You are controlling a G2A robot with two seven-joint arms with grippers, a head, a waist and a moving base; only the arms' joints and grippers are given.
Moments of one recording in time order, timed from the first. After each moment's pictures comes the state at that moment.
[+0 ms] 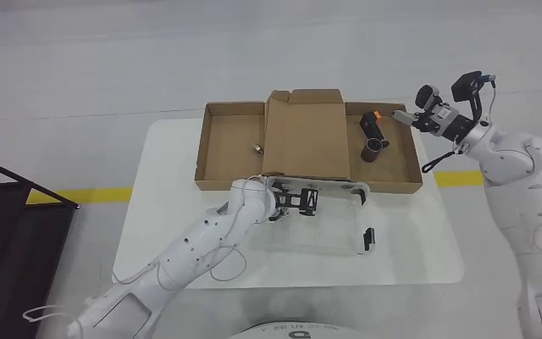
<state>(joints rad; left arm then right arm) 1.02 -1.31 -0.66 -1.52 1.70 -0.81 -0.81 -1.10 -0.84 1.45 -1.27 -0.57 -0.82 0.34</state>
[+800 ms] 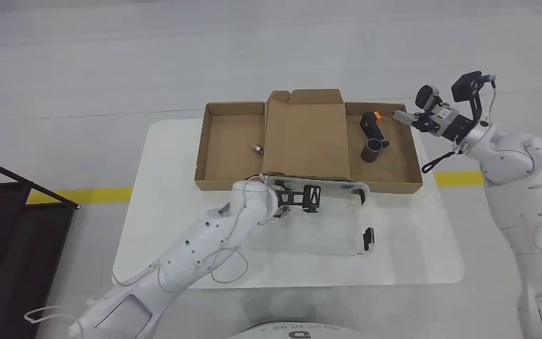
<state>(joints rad) 1.03 -1.32 -0.66 -1.55 1.72 -0.75 -0.81 -1.10 -0.84 1.45 -1.27 -0.57 -0.82 0.34</state>
